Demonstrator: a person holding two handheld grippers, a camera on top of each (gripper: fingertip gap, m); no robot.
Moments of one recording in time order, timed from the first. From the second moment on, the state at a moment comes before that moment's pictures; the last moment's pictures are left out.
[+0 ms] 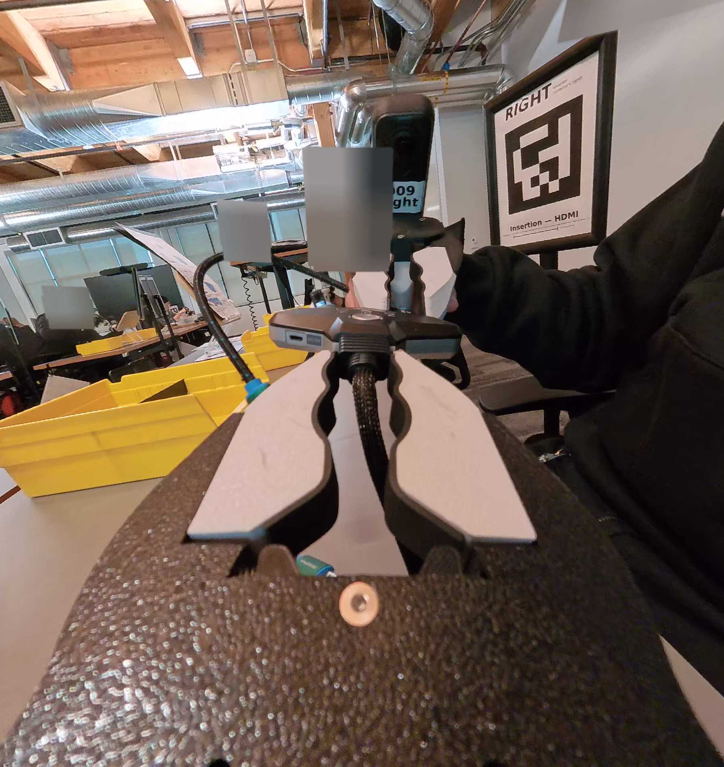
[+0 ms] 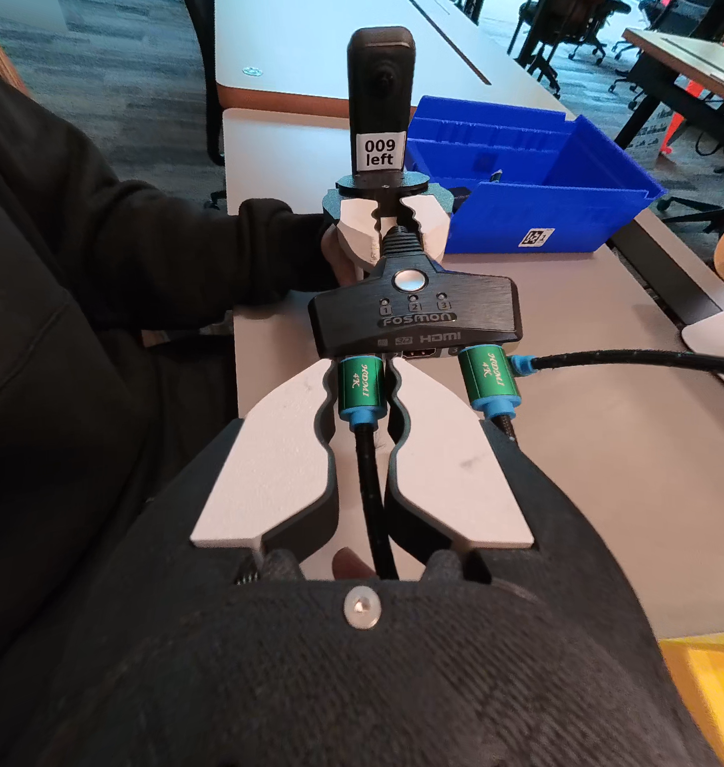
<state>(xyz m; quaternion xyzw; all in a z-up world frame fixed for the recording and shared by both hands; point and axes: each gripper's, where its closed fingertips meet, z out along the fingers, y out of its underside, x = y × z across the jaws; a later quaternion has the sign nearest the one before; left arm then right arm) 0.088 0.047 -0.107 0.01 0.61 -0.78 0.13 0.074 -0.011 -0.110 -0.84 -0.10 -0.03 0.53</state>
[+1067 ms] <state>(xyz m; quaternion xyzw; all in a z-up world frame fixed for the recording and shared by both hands) 0.097 0.021 -0.125 -0.02 0.68 -0.72 0.14 0.088 -0.047 -0.122 -0.93 -0.10 0.00 0.36</state>
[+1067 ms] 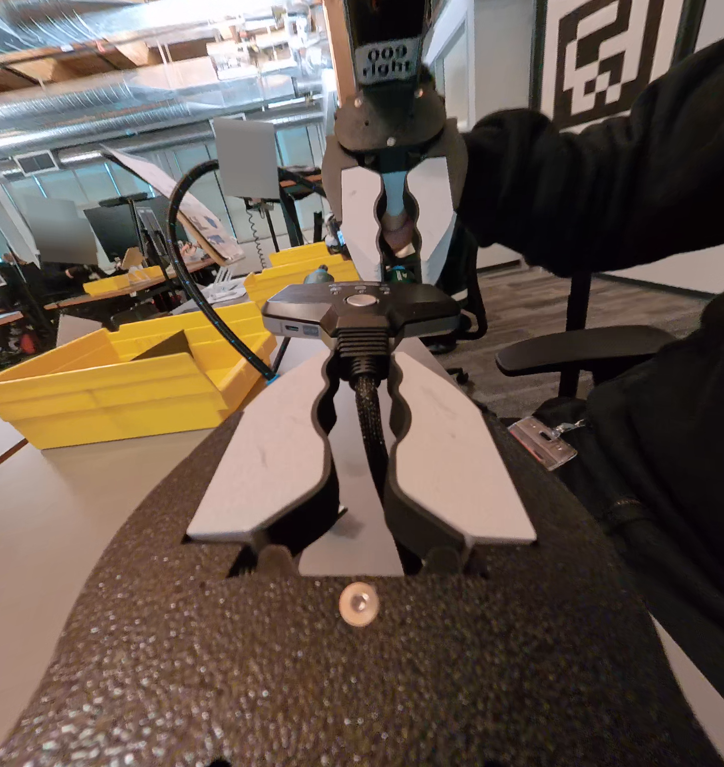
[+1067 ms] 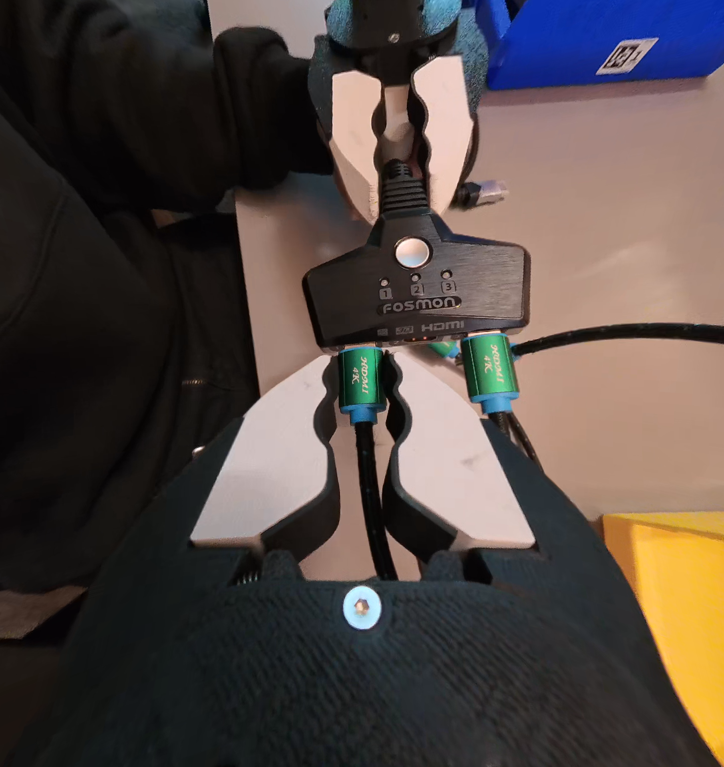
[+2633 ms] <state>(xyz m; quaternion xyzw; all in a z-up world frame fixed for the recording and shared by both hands) 0.096 0.070 -0.096 -0.04 0.59 -0.79 0.14 0.292 -0.112 -0.064 -0.91 0.06 -0.21 0.35</state>
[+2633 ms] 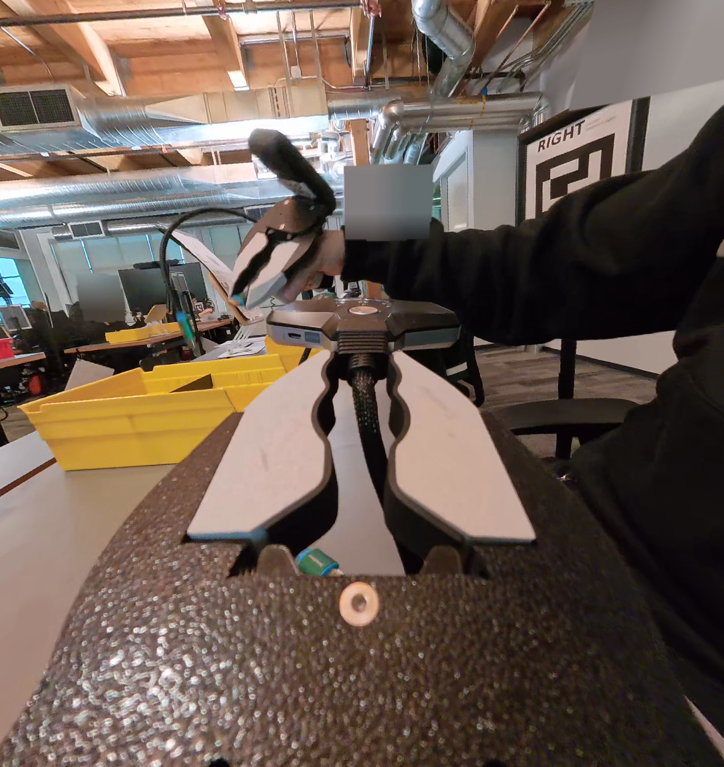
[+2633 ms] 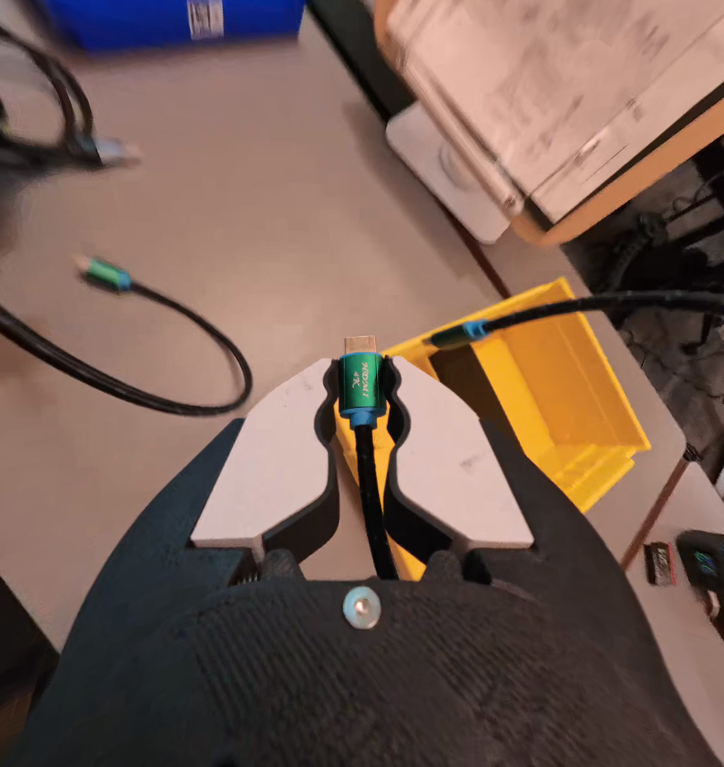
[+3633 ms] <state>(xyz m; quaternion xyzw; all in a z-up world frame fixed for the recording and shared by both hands) 0.101 0.075 -0.096 -0.05 0.58 -0.80 0.13 0.343 -0.134 -0.121 -0.89 0.13 -0.09 0.42</state>
